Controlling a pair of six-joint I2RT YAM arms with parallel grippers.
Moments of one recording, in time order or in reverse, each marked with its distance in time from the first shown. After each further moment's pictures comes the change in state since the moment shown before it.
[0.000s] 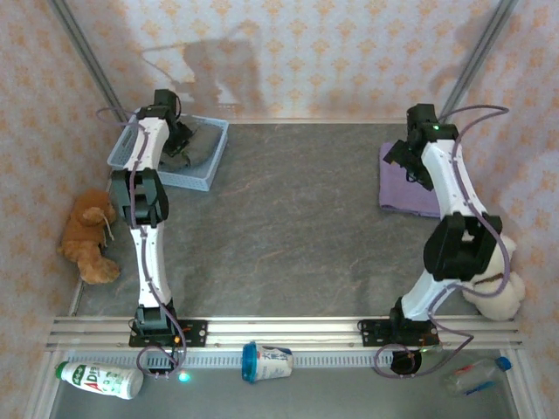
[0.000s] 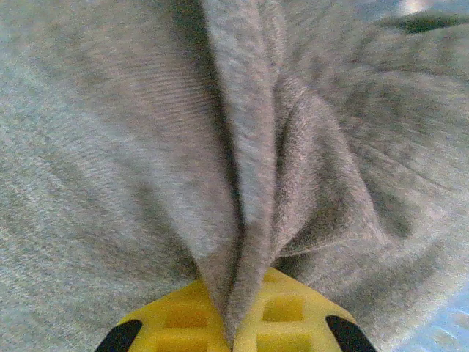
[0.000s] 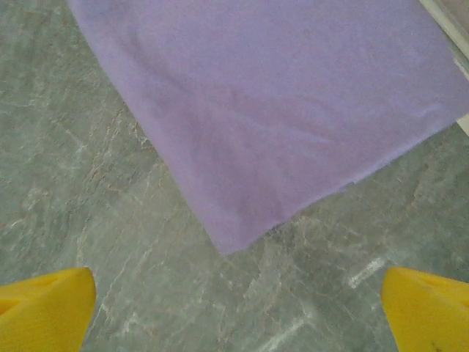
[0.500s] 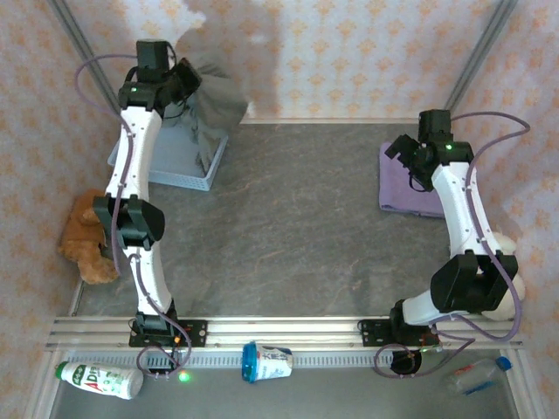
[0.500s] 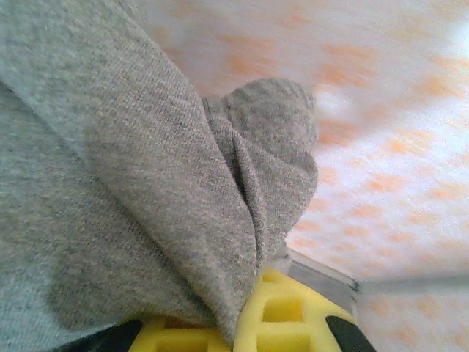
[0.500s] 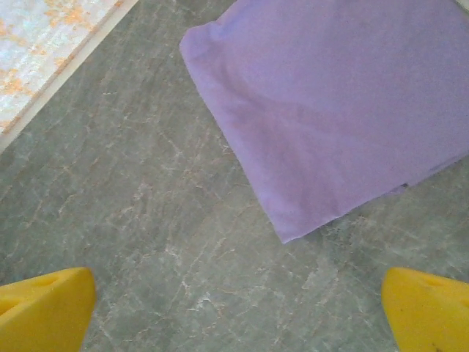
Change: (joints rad) left arm -0.179 -0.374 0.077 0.201 0.221 0.024; right arm 0.000 -0.204 -0.148 0.181 -0.125 0.037
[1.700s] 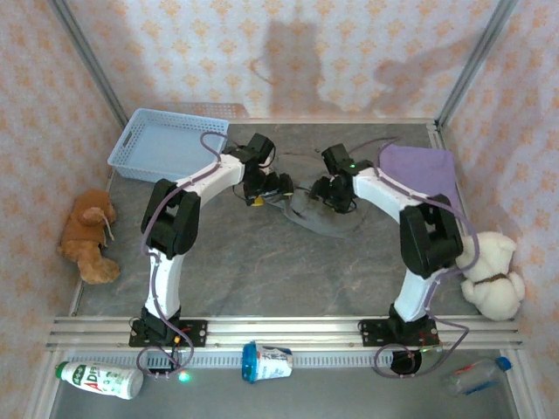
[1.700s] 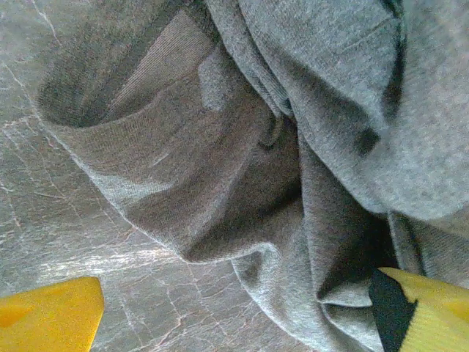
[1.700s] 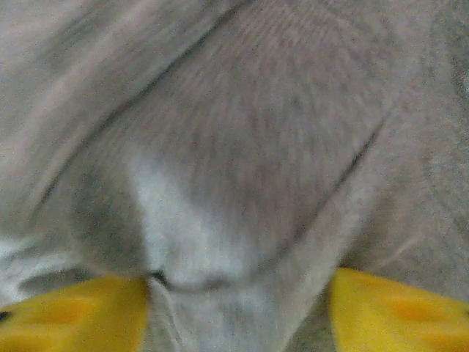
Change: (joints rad) left arm -0.378 0.058 -0.737 0.036 0.062 0.078; right arm 0.450 0.353 -0.172 0.259 -0.154 0.127
